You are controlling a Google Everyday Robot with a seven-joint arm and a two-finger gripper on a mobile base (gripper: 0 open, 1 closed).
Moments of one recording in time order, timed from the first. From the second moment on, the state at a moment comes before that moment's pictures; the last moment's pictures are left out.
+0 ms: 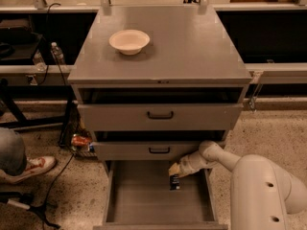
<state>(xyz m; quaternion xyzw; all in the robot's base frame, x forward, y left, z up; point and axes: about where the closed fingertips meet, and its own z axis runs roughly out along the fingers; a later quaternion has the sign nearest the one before) 0.619 -0.108 0.241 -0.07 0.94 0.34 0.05</state>
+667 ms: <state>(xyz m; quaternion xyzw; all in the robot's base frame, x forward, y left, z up) 0.597 -0.161 0.334 -0.03 0.92 0.34 0.17</state>
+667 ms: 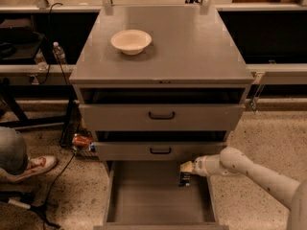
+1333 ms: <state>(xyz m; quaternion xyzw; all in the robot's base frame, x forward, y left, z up) 0.565 -0.177 0.353 0.00 0.92 0.33 0.20</state>
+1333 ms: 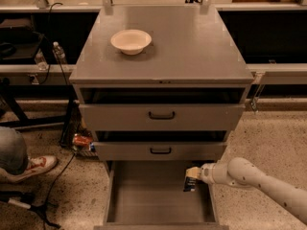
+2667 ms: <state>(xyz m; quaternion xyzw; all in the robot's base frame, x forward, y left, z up) 0.573 -0.237 0.575 -0.06 0.86 0.26 0.44</state>
